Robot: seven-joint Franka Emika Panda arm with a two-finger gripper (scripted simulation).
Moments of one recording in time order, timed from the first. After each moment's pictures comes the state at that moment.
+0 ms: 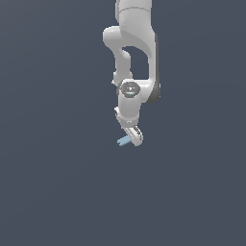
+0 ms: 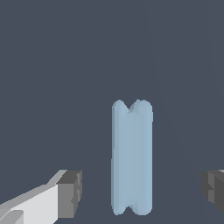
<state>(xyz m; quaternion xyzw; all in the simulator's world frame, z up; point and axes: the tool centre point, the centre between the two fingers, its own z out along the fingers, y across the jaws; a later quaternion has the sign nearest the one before) -0.058 0.025 0.058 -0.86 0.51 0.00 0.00</state>
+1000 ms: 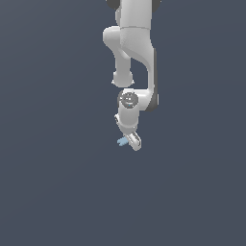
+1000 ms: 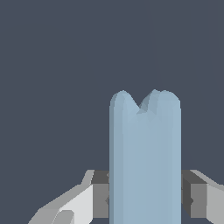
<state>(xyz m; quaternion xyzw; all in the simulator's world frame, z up) -0.058 0.025 0.010 -0.86 0.51 0.00 0.00</state>
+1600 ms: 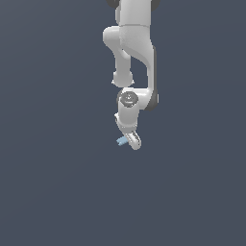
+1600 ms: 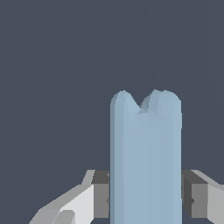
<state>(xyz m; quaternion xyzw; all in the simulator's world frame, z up) -0.058 0.023 0.015 -0.86 0.51 0.00 0.00</state>
